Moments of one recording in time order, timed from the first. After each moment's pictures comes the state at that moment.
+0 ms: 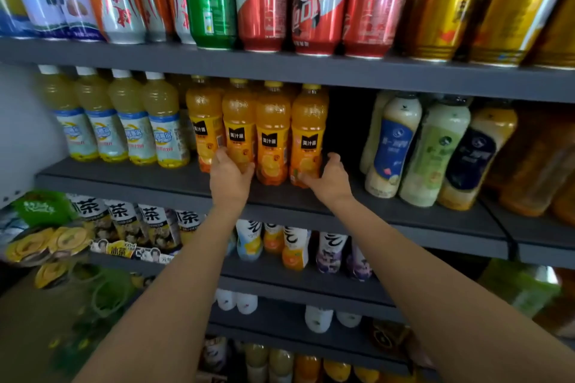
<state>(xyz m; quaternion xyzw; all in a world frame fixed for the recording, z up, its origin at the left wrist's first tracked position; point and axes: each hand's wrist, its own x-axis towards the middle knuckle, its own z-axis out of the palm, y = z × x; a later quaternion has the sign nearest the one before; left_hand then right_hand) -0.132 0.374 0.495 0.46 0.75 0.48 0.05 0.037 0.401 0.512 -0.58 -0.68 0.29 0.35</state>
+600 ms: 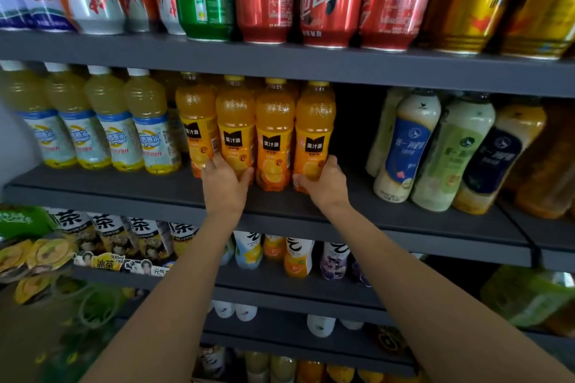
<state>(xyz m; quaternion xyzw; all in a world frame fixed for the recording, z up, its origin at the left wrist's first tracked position) -0.155 0.398 0.481 0.48 0.76 0.43 0.00 0.009 0.429 0.494 -0.60 -0.65 0.28 0.38</state>
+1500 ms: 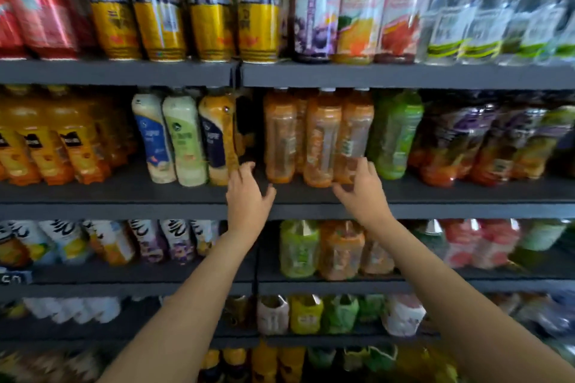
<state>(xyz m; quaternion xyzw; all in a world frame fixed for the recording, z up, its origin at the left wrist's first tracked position) 0.317 0.345 0.491 0.60 0.66 0.44 0.06 0.509 0.344 0.519 -0.63 -0.68 0.10 0.36</state>
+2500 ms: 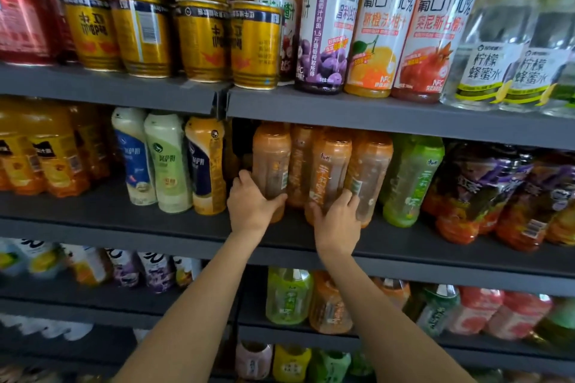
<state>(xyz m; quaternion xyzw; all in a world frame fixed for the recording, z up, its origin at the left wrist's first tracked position) 0.350 0.433 0.509 0.51 0.73 0.44 0.10 0.481 0.419 0.500 -0.72 -0.59 0.05 0.36</state>
